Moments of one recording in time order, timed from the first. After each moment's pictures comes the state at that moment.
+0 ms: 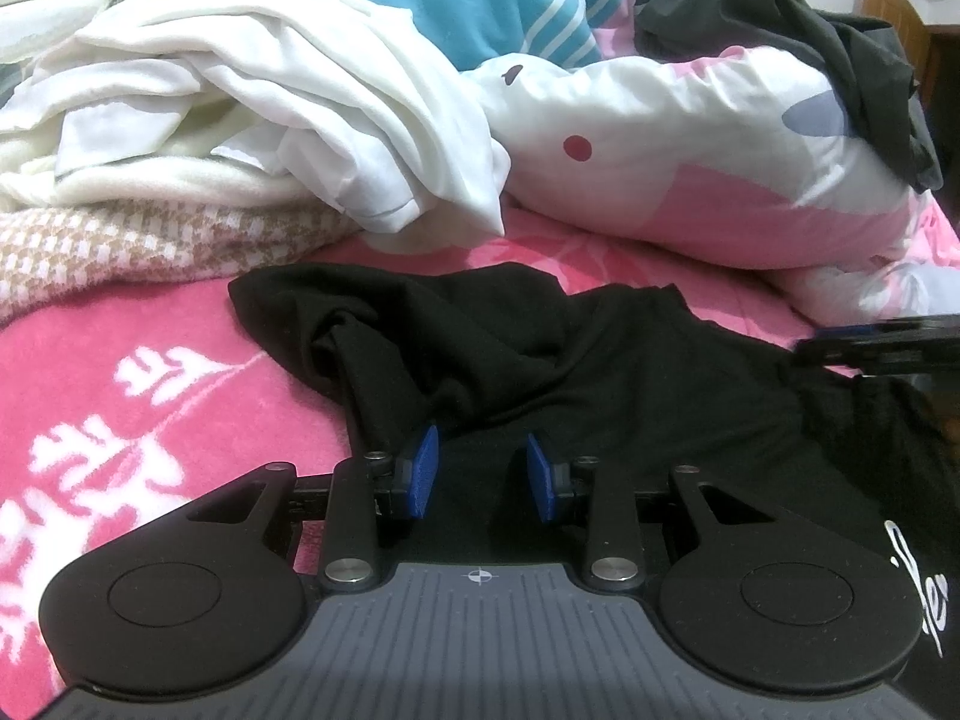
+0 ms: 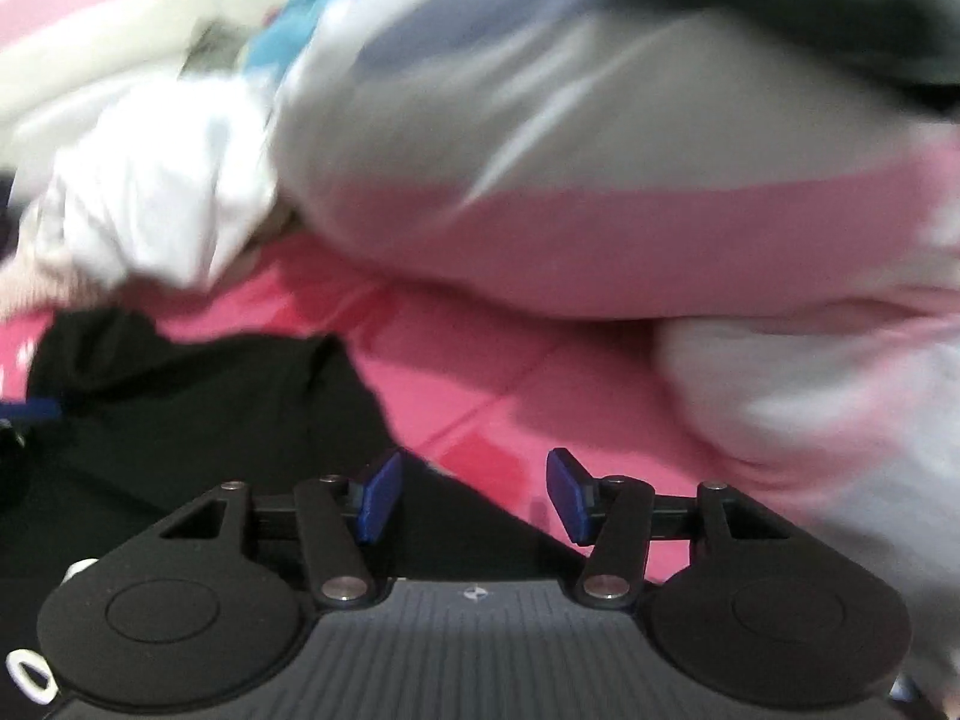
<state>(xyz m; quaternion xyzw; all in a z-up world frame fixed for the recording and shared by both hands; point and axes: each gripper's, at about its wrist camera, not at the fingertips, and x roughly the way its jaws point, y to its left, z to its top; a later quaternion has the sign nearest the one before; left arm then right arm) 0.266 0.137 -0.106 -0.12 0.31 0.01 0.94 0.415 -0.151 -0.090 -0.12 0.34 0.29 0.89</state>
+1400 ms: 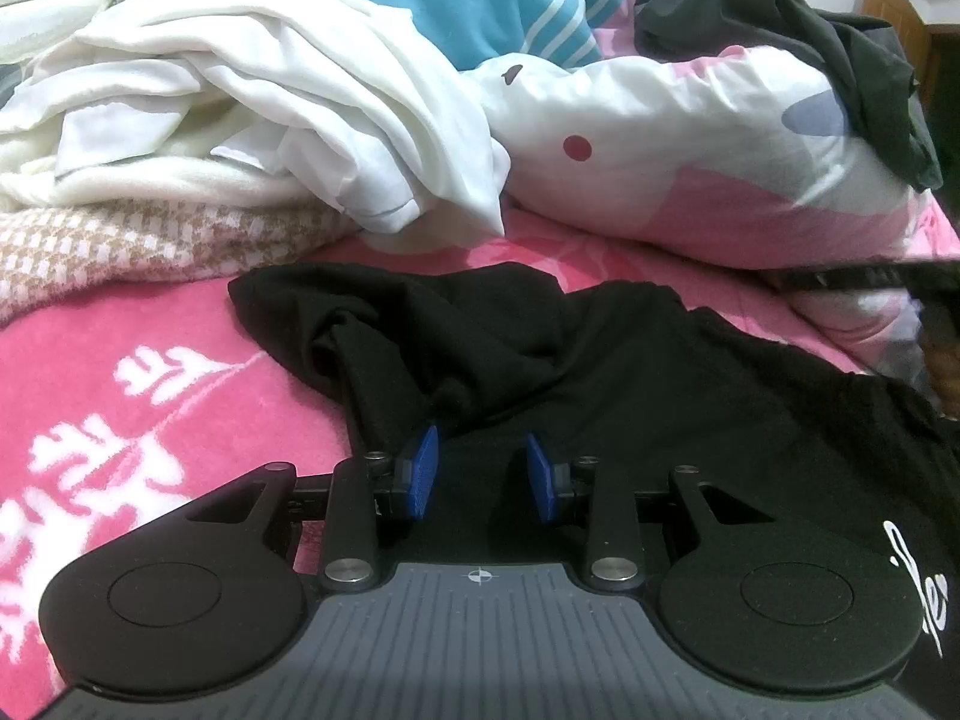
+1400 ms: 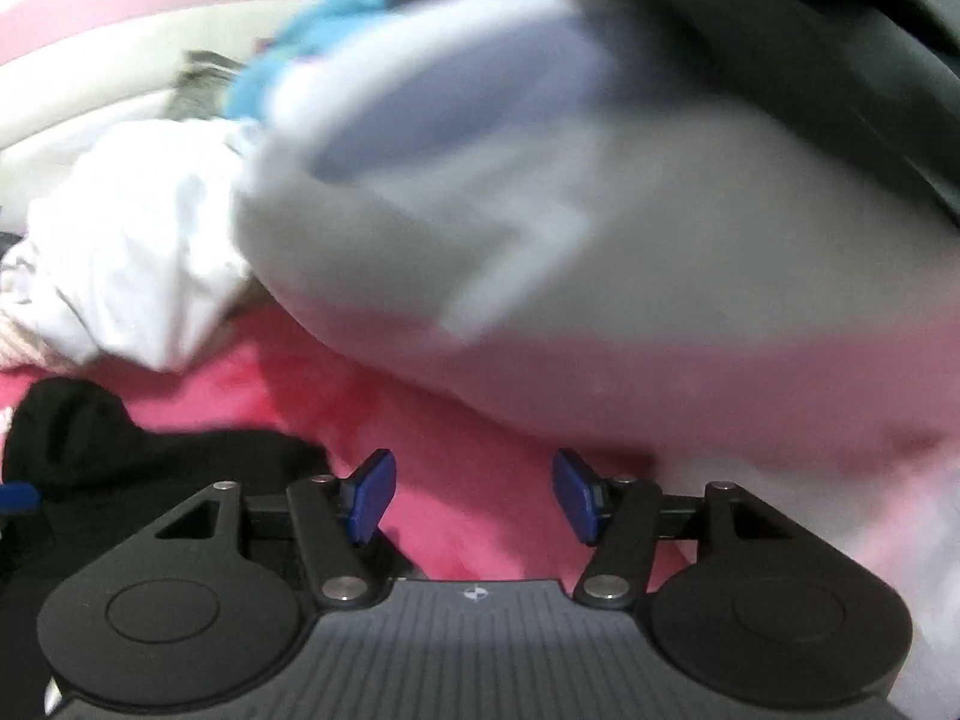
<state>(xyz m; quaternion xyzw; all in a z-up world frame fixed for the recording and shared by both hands) 0.265 0.136 -0.106 -0.12 0.31 0.01 0.94 0.440 -0.151 -0.066 -0.10 0.31 0.27 0.90</state>
